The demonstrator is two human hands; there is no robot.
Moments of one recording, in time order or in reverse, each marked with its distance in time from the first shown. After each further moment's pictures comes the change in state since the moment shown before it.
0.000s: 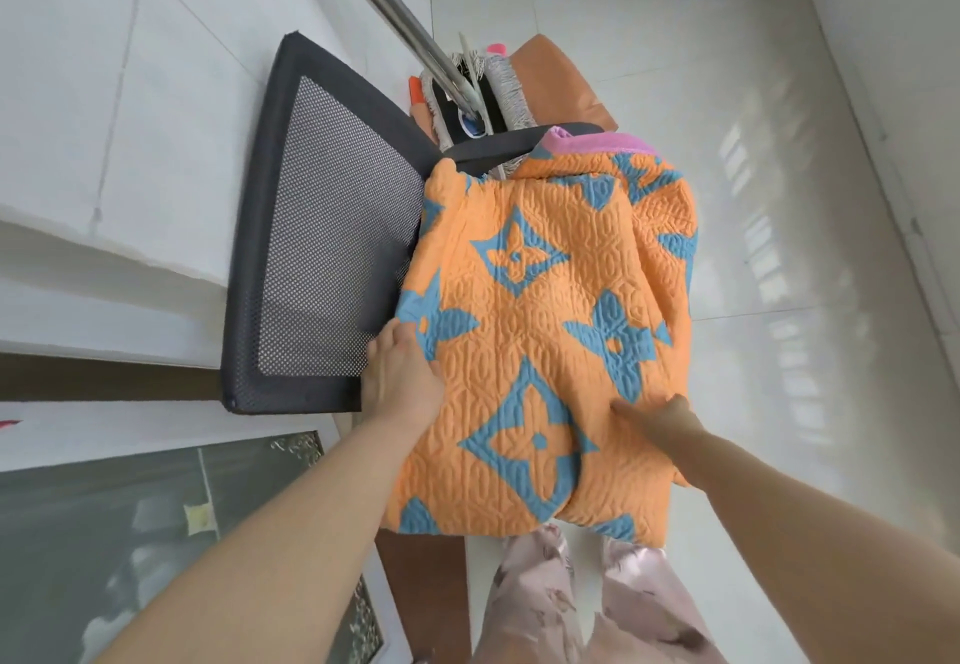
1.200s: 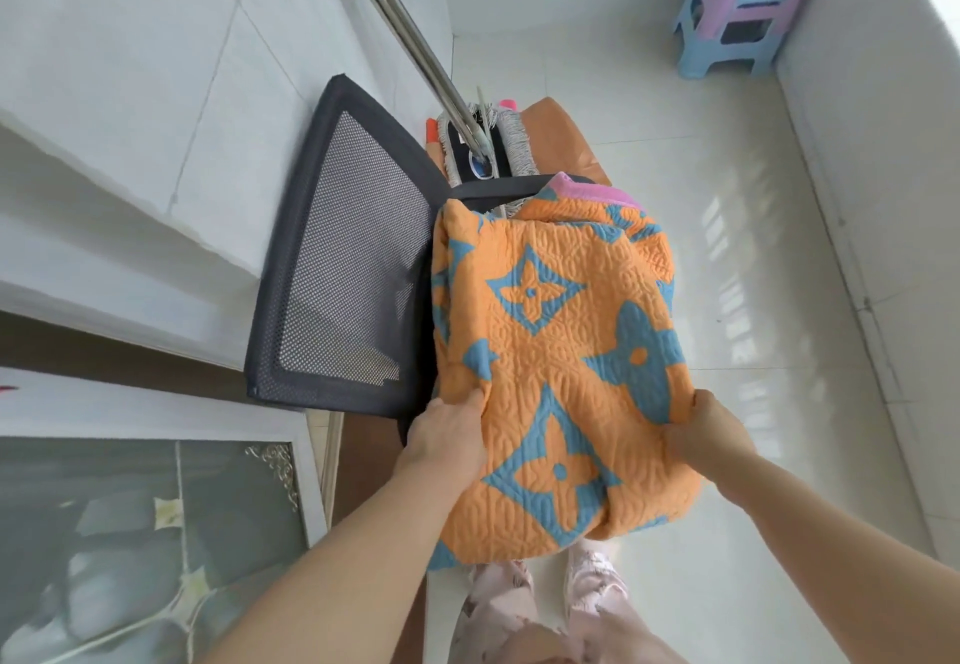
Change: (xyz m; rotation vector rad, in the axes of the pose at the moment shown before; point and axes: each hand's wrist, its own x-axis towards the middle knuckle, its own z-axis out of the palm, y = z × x) left_hand -0.057 0.029 0.020 0.180 -0.296 0.111; right_hand -0.047 -0.007 -0.062 -0.427 0.252 -0.261
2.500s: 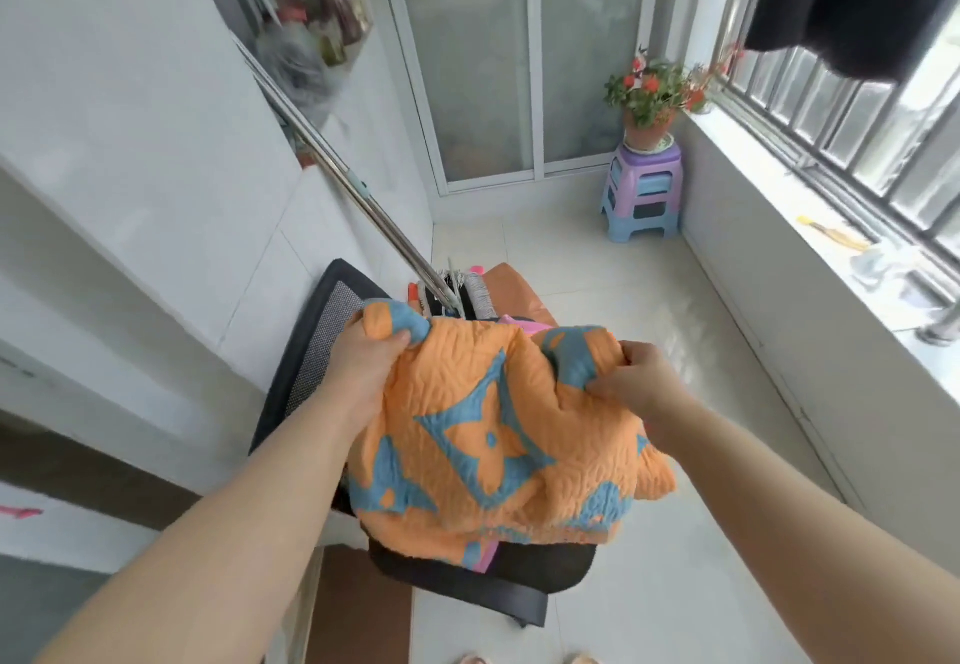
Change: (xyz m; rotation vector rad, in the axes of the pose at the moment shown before) left_hand -0.059 0.036 -0.194 -1.416 0.473 0.133; right_hand -0.098 -0.043 -0.150 0.692 0.066 -0.455
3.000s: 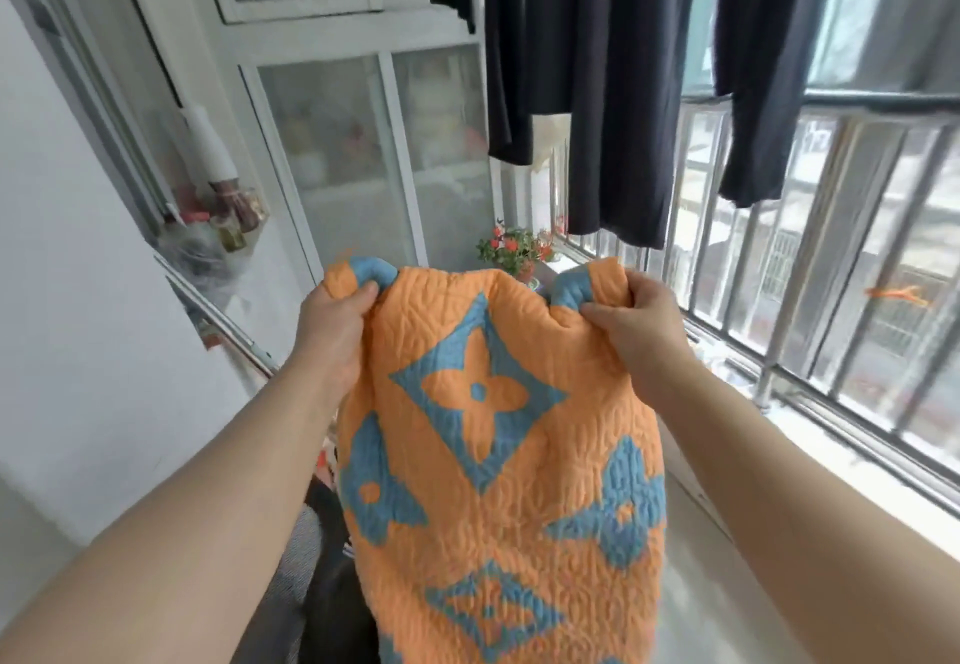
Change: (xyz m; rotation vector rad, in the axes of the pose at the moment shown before) left_hand -0.026 0.188 0.061 -0.360 -0.255 0.362; right_hand -0.075 -0.133 -0.097 0.279 0.542 -0.483
